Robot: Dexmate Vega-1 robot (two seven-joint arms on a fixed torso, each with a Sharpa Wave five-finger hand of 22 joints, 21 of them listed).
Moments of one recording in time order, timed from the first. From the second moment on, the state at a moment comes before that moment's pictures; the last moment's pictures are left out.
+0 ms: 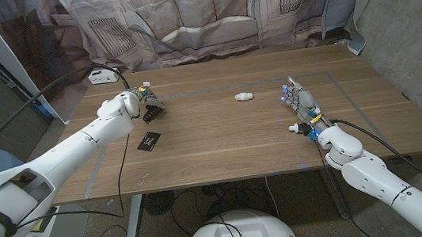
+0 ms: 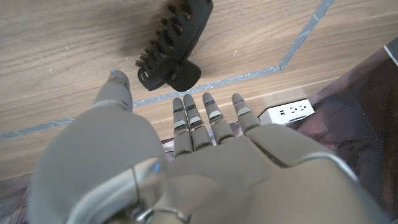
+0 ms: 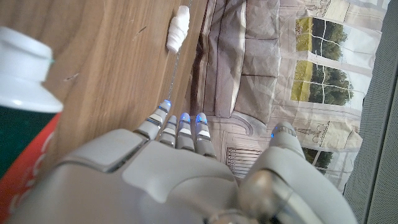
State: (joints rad) left arm 0.44 0.78 0.80 -1.49 0.43 0.59 -0.15; left_hand 0.78 0.03 0.21 -0.09 0.17 0.45 -0.03 0.18 0.20 0.45 -0.07 0.18 0.37 0.37 -0.01 0.18 0.17 0.13 0.21 0.19 0.18; right arm -1.14 -0.60 -0.32 -1.66 0.65 0.24 -0.14; right_hand 0.26 0.04 0.19 -0.13 0.18 0.22 0.12 0.19 0.18 0.13 0.14 0.20 0.19 0.01 0.10 0.21 0.21 0.19 0.04 0.19 0.17
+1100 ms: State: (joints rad) left arm 0.65 0.76 0.60 -1.60 0.16 0.41 0.19; left_hand 0.72 0.04 0.20 -0.07 0.17 0.48 -0.01 0.19 0.20 0.46 -0.03 0.20 0.35 0.37 0.00 0.19 0.17 0.13 0.20 0.19 0.18; right arm -1.12 -0.58 -0.32 -1.62 0.65 0.29 -0.11; right_hand 0.26 0.04 0.19 -0.13 0.18 0.23 0.11 0.20 0.18 0.15 0.15 0.20 0.19 0.03 0.09 0.21 0.21 0.21 0.04 0.20 0.17
